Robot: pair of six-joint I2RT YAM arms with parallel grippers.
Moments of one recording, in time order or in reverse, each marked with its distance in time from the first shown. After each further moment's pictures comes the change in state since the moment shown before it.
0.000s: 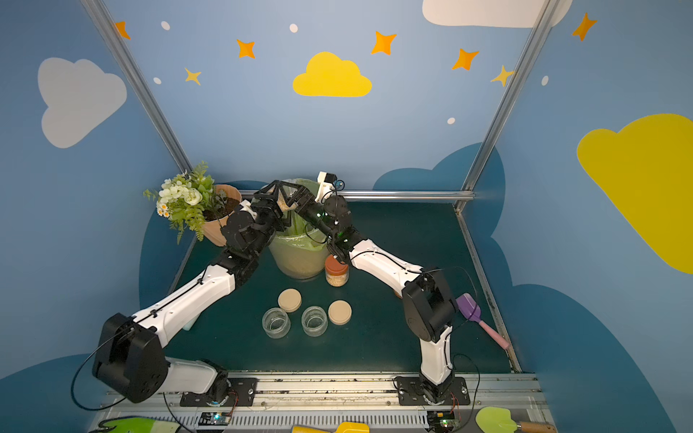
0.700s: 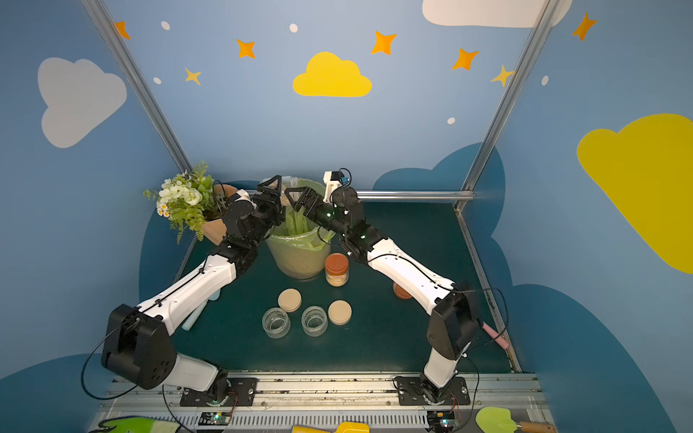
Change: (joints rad) left arm 0.051 0.060 0.093 -0.126 0.031 0.229; right arm -0.027 -0.206 -0.011 -0.390 -0.034 -0.128
